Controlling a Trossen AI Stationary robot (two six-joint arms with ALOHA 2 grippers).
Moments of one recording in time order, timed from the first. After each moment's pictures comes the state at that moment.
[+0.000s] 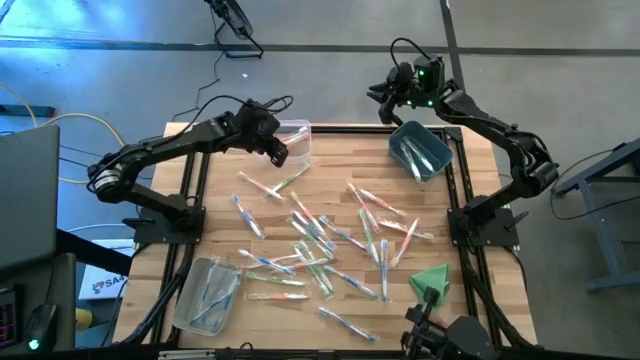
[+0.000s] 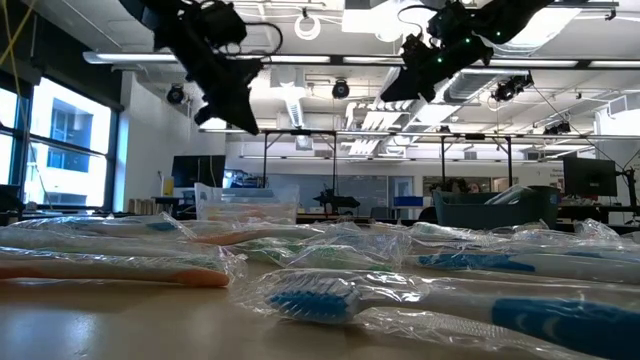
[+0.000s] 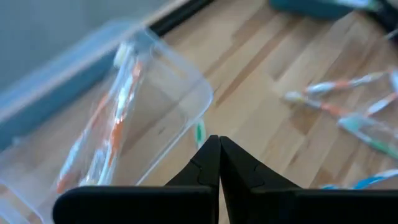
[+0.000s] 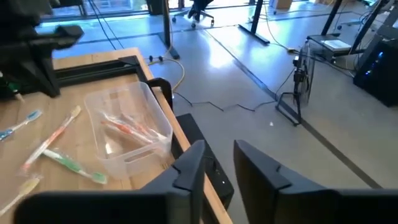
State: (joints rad) left arm 0.62 1.32 1.05 -0.45 0.09 -0.24; right arm -0.93 1.48 1.23 -0.12 -0.42 -0.23
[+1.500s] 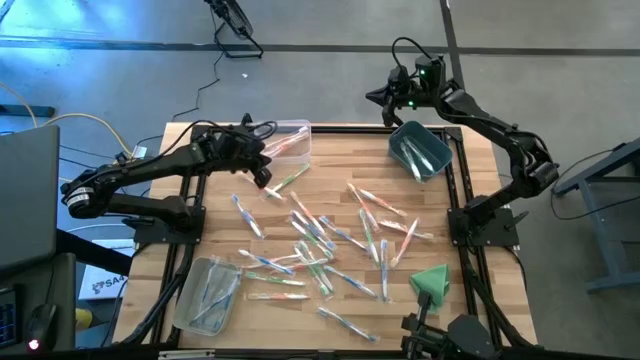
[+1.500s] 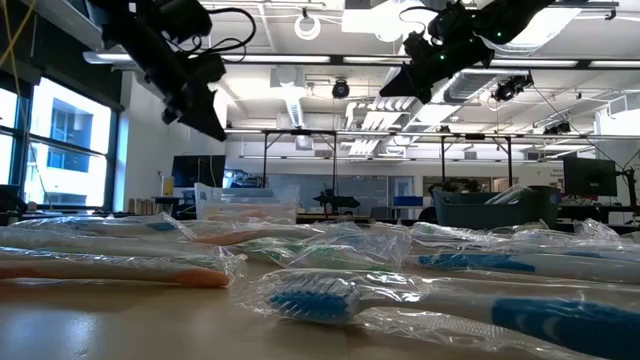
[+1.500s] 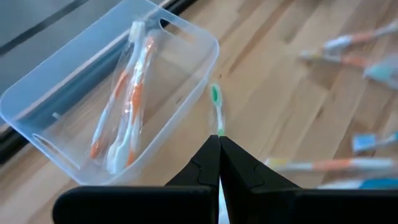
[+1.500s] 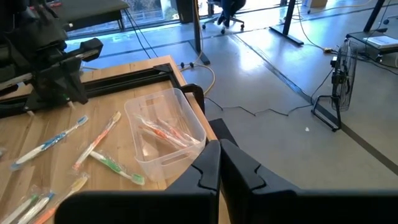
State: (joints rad) left arm 0.51 1.06 0.76 -0.39 -0.07 -0.12; right arm -0.94 1.48 1.23 -0.13 -0.58 -0.18
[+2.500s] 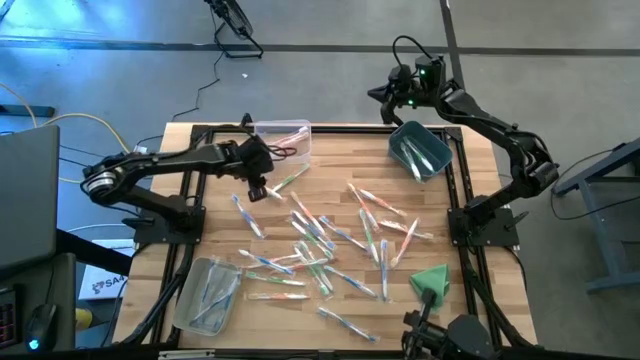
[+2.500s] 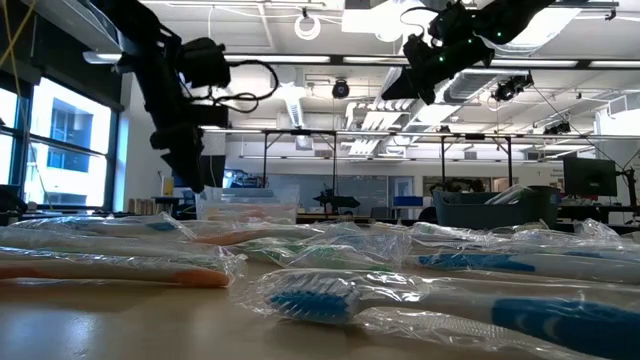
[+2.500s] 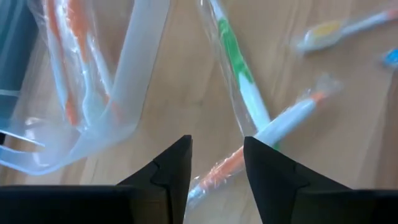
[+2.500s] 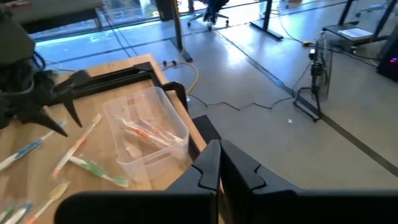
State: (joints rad) left arm 0.51 1.29 0.76 -0.53 -0.08 0.25; right arm -0.94 1.48 1.23 -0.13 -0.49 -0.15
